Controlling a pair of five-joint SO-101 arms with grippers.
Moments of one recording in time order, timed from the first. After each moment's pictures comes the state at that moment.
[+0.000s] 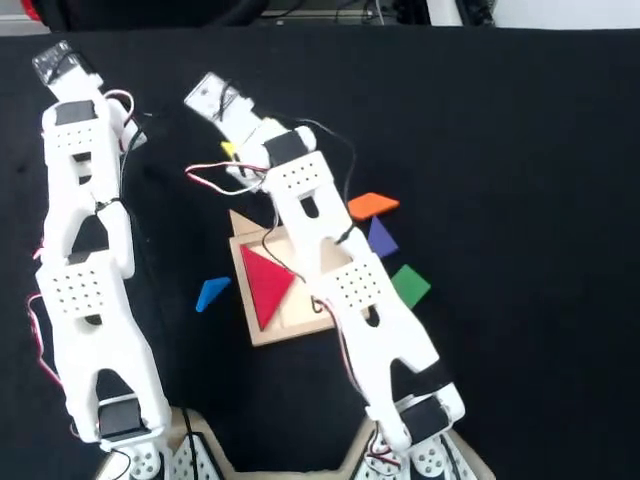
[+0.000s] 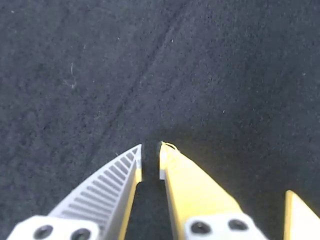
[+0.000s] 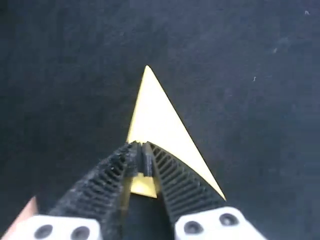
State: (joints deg) left arm -18.0 48.1 -42.0 64.7 22.0; right arm -26.1 82.9 -90.5 72.4 26.7
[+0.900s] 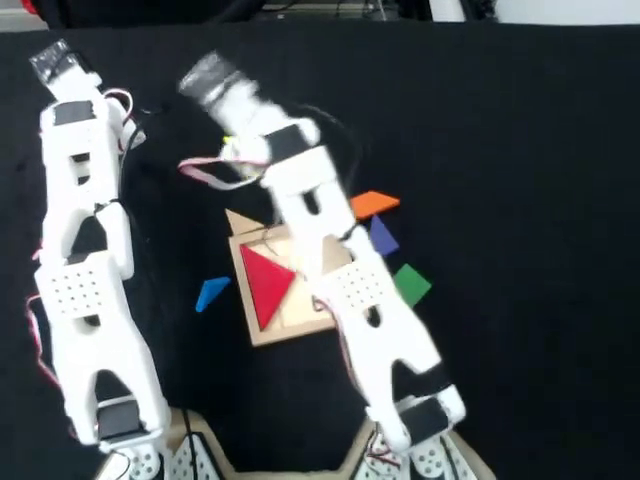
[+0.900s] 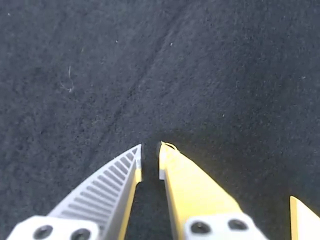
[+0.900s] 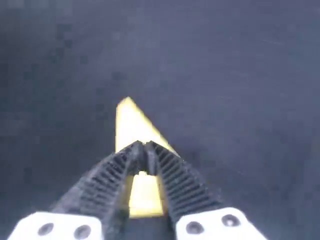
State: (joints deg) left arm -18.0 49.9 -43.9 64.7 22.0; right arm -24.6 80.0 -93.4 68.2 13.9
